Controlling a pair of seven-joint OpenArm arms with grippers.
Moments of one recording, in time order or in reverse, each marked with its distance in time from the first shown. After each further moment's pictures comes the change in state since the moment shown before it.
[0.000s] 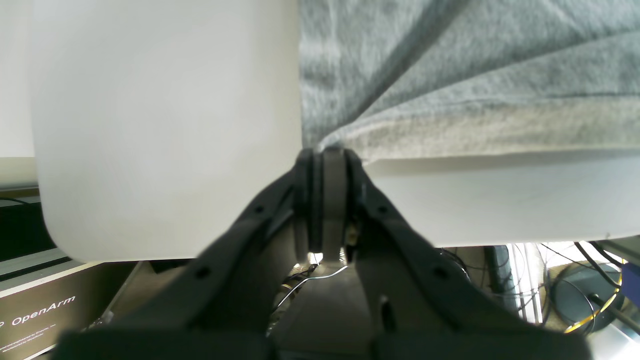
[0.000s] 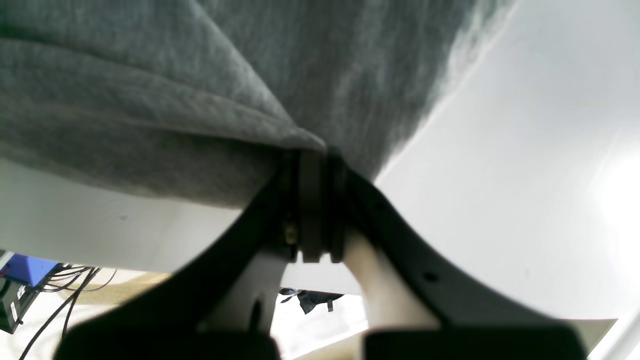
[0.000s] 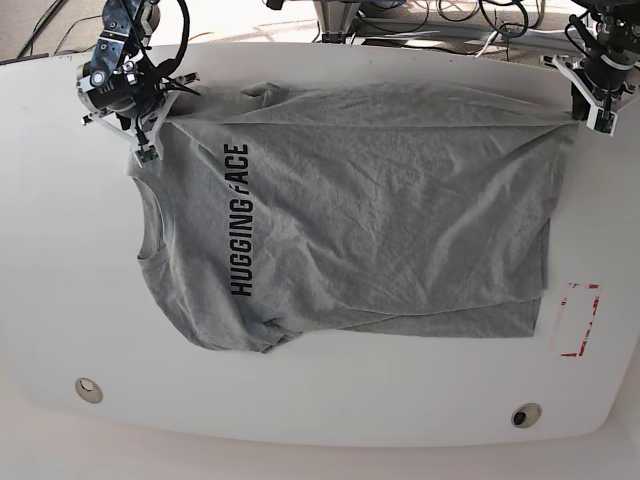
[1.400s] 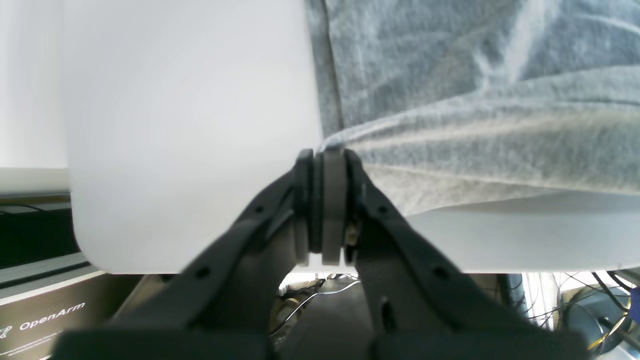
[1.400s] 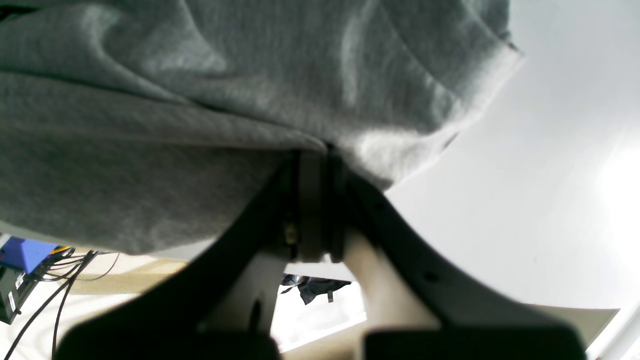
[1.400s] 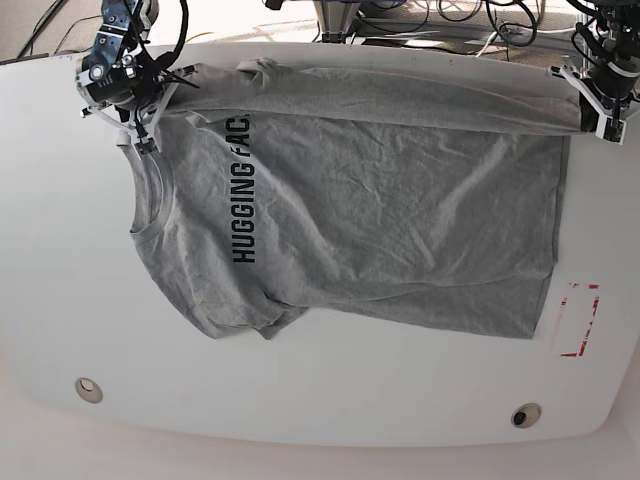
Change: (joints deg) left arm -2.3 -0.2 -1.8 0.0 0.1 -0.2 0.0; right arm -1.4 0.1 0.7 0.1 0.0 0.0 0.2
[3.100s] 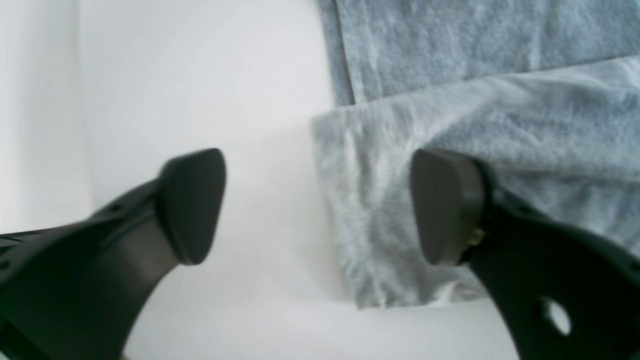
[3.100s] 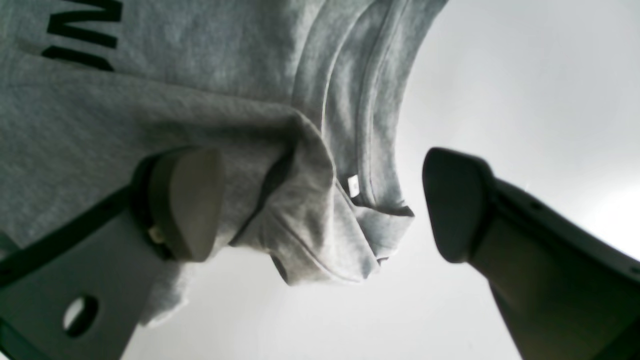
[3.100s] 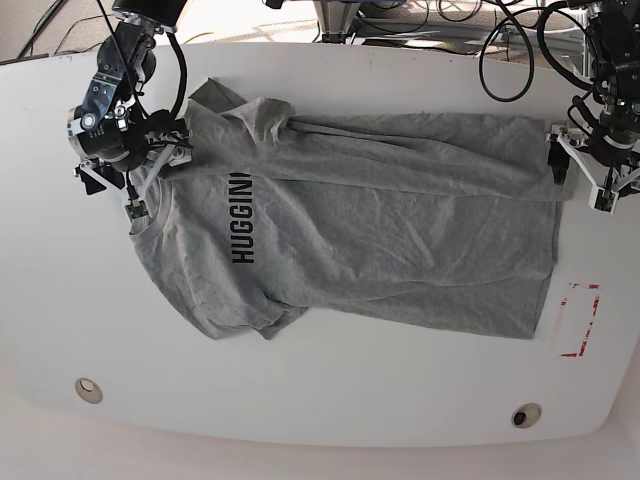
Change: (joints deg) left arm -21.4 -2.6 7.8 -9.6 8.4 0.2 7.1; right arm 13.5 -0.3 0.0 -2.4 -0.4 0.0 0.9
